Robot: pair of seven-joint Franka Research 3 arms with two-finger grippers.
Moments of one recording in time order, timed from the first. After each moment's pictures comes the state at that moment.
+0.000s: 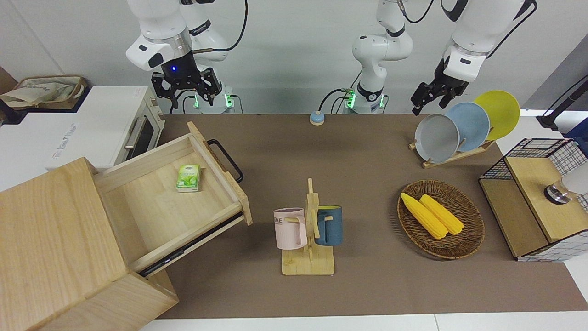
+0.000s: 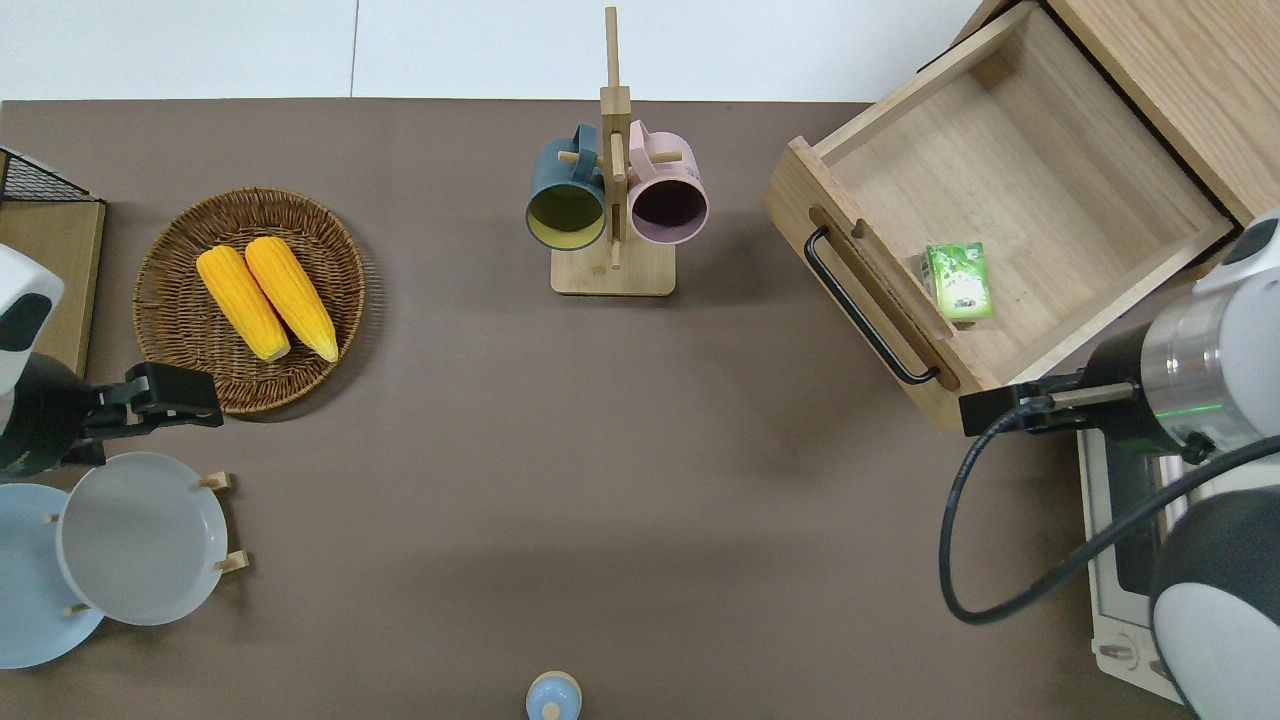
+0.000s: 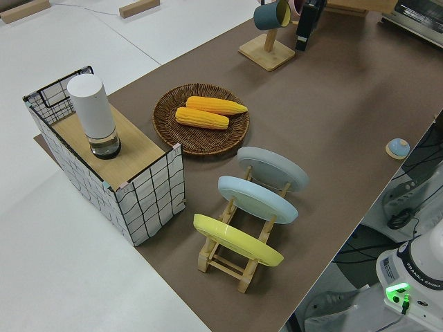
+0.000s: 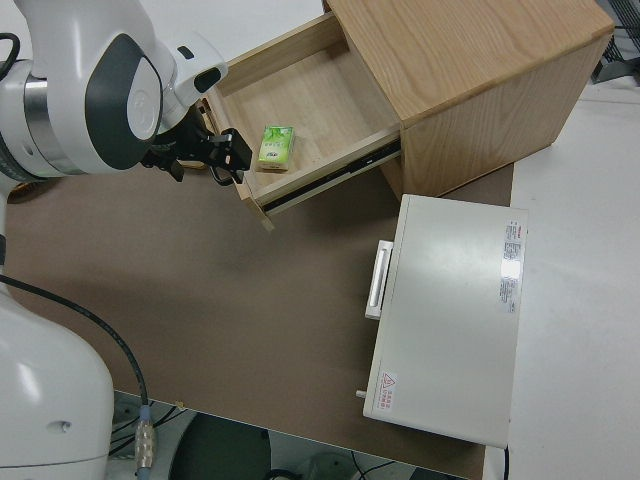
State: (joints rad) left arm 0.02 -0.13 -0.07 -1.71 -0.04 1.56 -0.33; right arm -0.26 -0.08 0.42 -1.60 0.05 1.52 0.09
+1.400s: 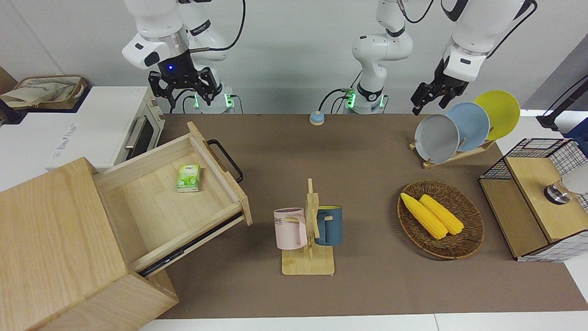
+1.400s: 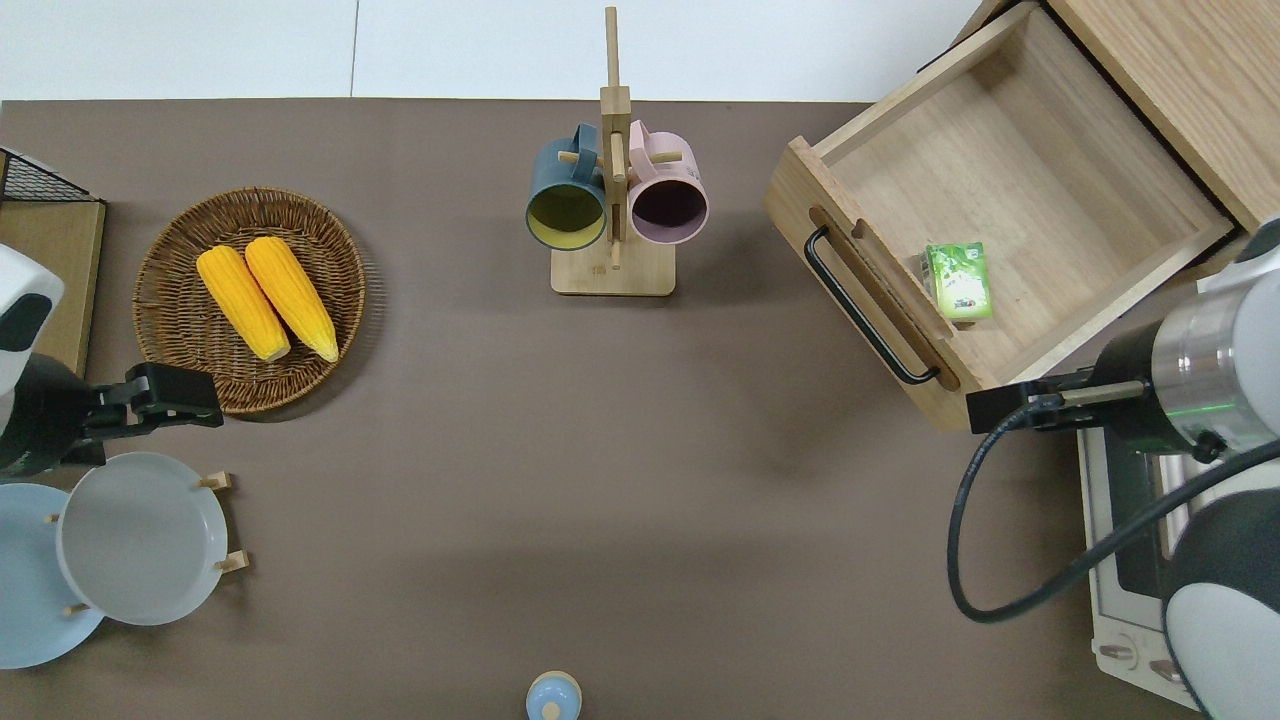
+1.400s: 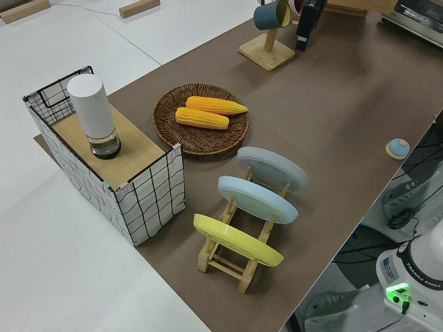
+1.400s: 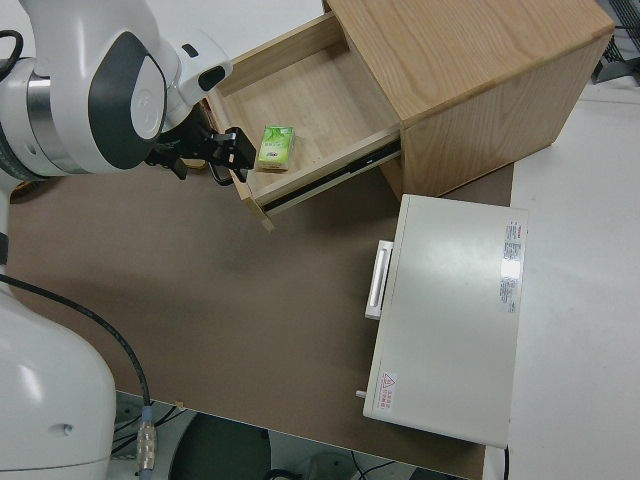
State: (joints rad) left arm 0.02 -0.13 -0.07 -1.71 -0.04 1.56 -0.33; right arm -0.26 -0.08 0.40 -1.60 0.05 1.51 0.09
